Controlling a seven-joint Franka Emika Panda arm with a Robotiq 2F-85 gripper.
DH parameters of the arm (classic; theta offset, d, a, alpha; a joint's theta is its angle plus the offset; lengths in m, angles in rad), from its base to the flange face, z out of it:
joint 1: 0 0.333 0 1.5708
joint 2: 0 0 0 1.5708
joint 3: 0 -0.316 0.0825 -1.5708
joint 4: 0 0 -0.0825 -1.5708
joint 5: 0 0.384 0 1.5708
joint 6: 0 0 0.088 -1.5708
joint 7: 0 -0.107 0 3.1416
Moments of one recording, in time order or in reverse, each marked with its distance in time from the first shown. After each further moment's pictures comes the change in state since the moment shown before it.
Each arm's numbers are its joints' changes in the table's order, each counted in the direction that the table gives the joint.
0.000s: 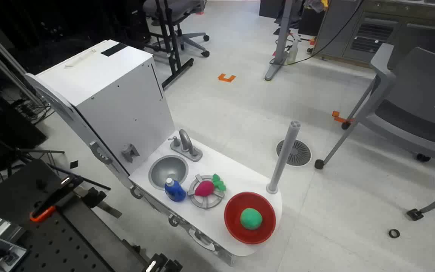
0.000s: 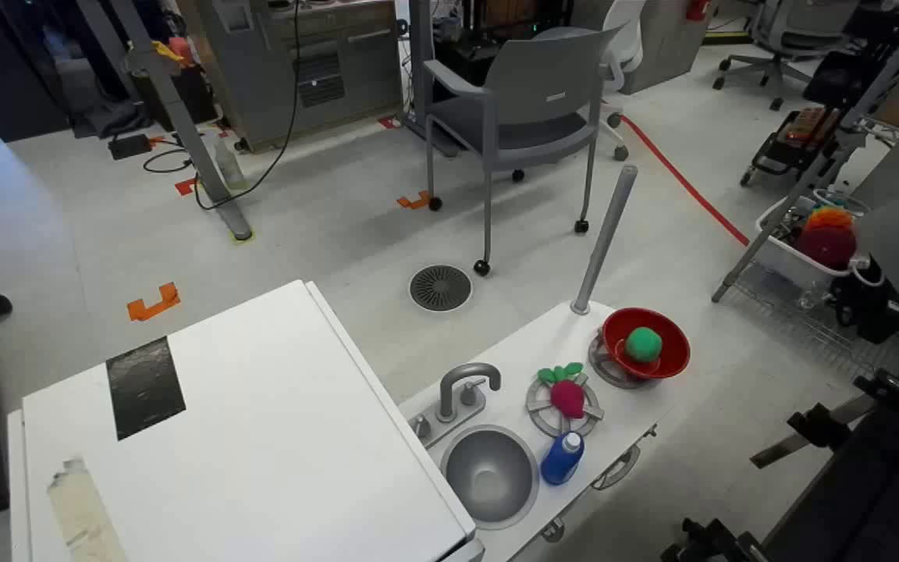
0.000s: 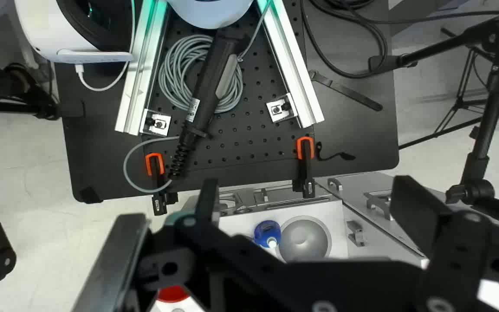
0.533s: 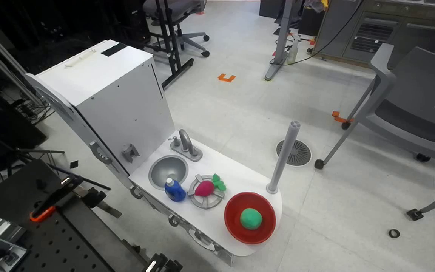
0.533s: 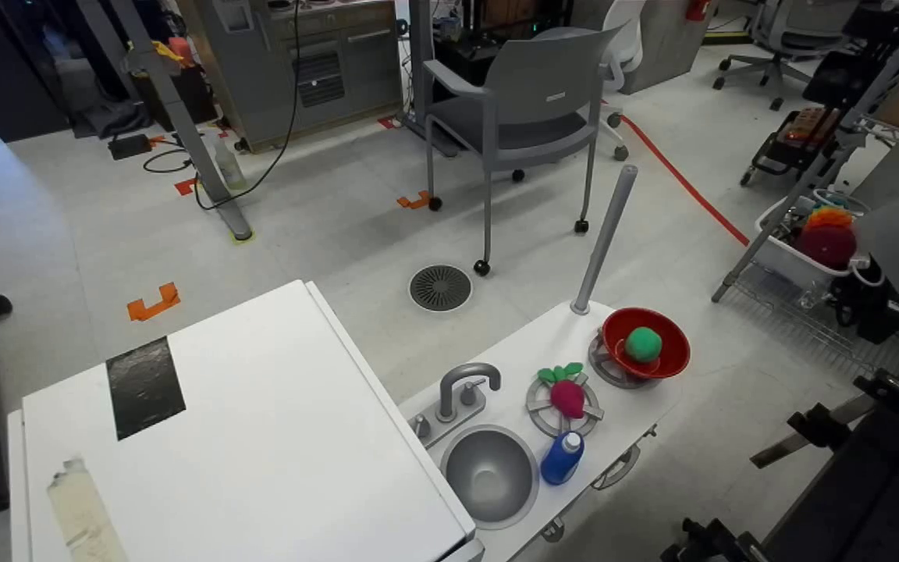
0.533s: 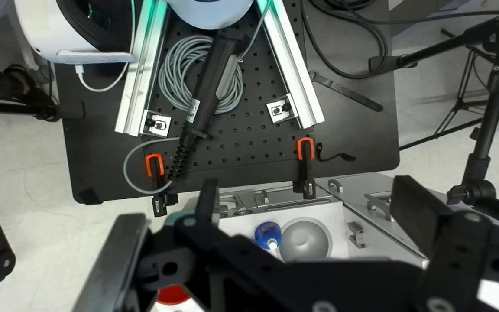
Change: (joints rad) arm -0.001 -0.008 0.000 0.001 0.000 0.000 0.000
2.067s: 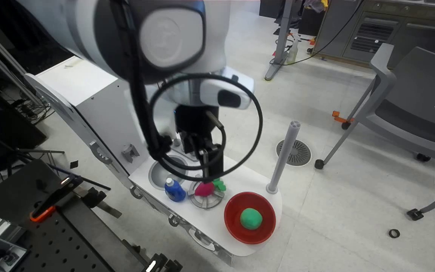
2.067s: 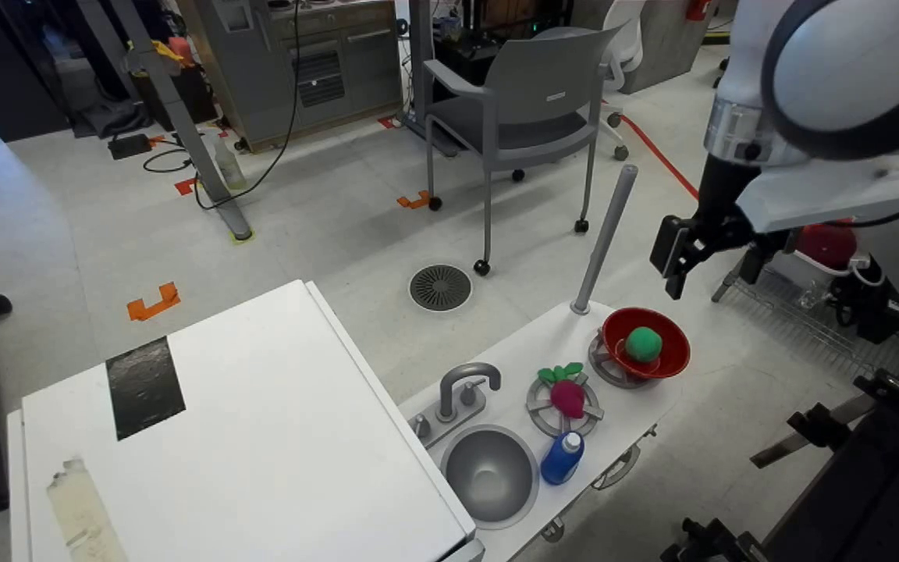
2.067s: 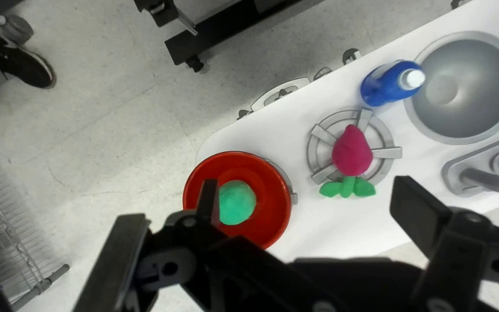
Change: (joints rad) arm -0.050 -1.235 0.142 0.379 -0.150 0.917 -0.233
